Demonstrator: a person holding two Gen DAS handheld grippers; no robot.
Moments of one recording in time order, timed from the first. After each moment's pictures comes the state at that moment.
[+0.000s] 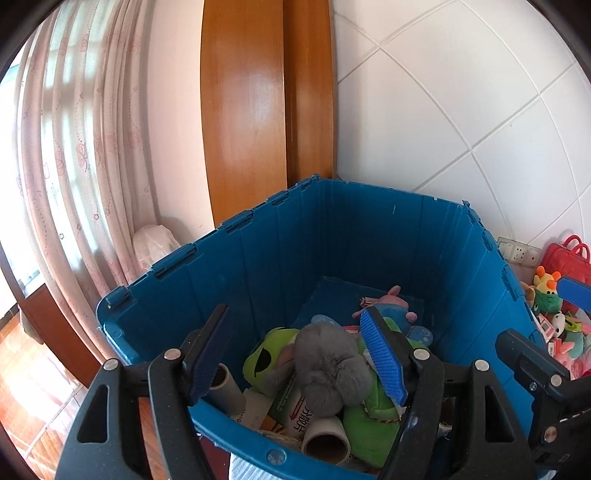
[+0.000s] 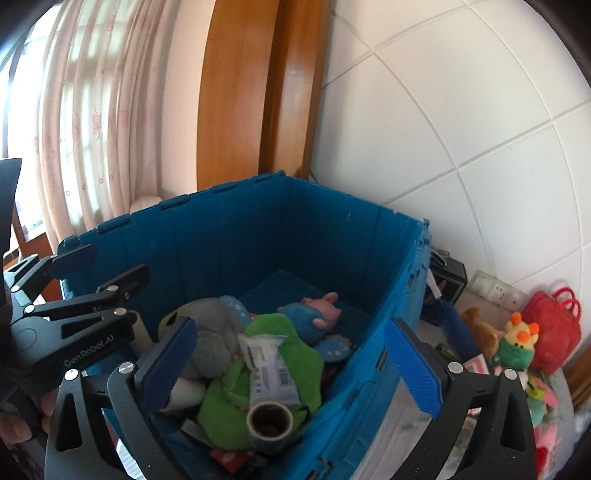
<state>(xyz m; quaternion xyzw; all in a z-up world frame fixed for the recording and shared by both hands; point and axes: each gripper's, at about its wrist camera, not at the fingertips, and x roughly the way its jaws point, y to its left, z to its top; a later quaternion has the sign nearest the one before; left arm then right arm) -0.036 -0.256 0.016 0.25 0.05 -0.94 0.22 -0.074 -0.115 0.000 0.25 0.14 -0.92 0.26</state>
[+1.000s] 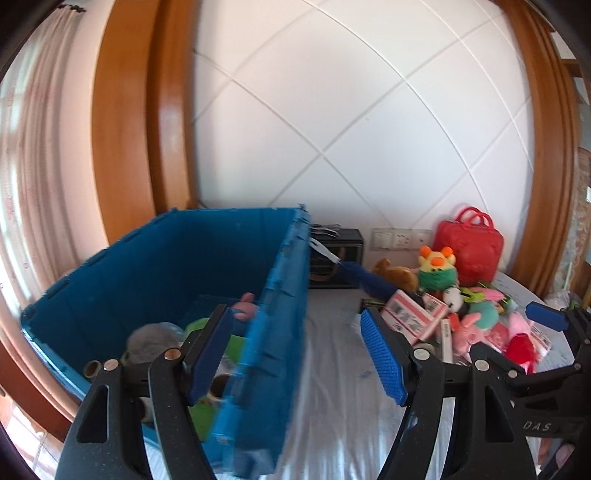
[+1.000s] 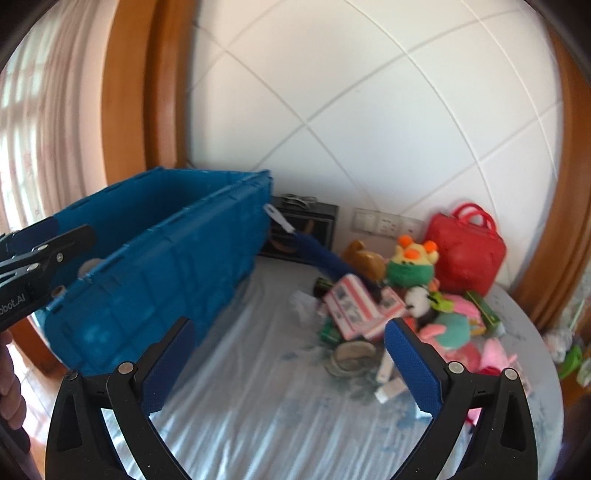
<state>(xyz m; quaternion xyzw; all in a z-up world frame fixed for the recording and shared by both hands) -0.027 -0.032 0.035 0.22 0.00 -0.97 0.04 -0.041 0.148 -0.023 0.27 0.06 -0.95 0.11</state>
